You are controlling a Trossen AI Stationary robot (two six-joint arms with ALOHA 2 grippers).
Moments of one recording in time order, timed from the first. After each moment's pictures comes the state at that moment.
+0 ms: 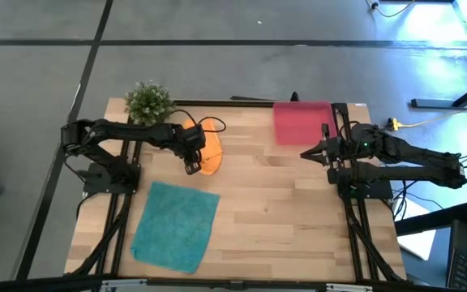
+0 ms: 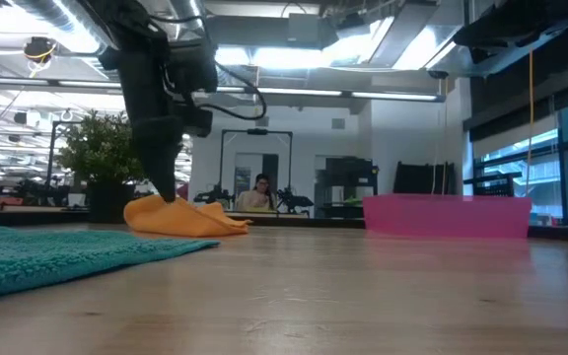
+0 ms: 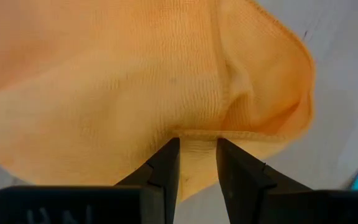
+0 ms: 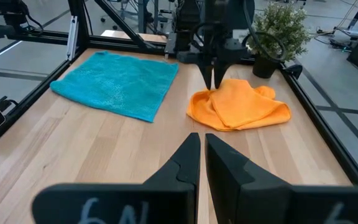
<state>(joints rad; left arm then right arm) 0.31 1.46 0.82 -0.60 -0.03 -0.15 -0.17 0.50 0.61 -0.42 -0.18 -0.16</state>
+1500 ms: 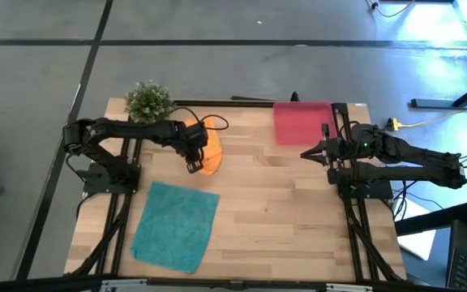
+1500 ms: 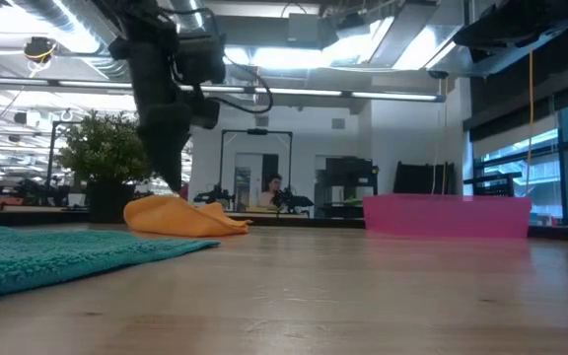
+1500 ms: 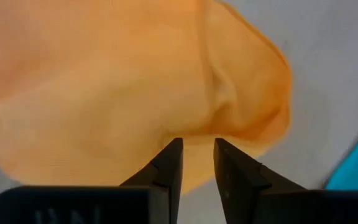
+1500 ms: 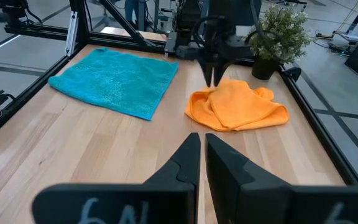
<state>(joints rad) 0.31 1.47 0.91 -0.69 -0.04 -0.15 -0.17 0.50 0.61 -0.42 -0.18 -0.19</state>
